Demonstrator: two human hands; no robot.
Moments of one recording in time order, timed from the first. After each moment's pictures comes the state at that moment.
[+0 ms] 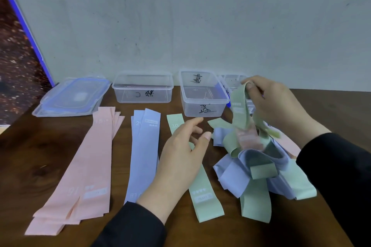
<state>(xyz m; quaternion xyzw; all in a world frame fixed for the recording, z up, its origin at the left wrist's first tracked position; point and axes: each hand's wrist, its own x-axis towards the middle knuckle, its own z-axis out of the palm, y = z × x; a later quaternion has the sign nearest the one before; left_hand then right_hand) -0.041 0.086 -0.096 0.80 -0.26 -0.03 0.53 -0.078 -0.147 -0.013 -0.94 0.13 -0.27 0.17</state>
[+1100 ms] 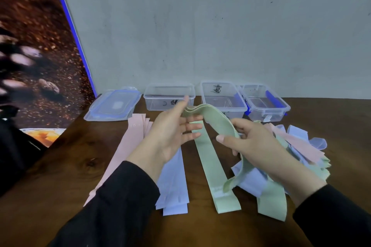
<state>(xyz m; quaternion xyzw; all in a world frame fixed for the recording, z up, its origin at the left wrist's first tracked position) -0.003 0.135 -0.027 0.58 -0.09 -0.25 0.77 -0.121 -0.036 -0.028 -0.85 0.08 -0.11 0.50</state>
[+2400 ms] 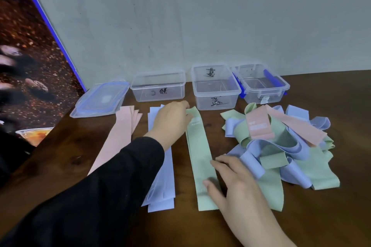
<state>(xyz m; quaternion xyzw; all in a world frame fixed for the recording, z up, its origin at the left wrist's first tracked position) 0.060 0.075 -0.096 0.94 -0.28 0.05 0.17 -0.167 -0.007 -0.161 -0.93 0.10 -0.26 0.23</state>
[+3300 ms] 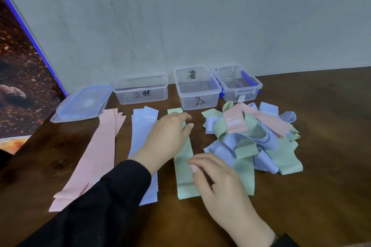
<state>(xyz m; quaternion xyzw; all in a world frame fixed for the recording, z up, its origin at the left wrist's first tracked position) -0.012 0.075 -0.091 0.90 -0.36 0.05 0.23 -0.184 -0.005 -0.136 -0.88 0.03 -0.29 0.37</state>
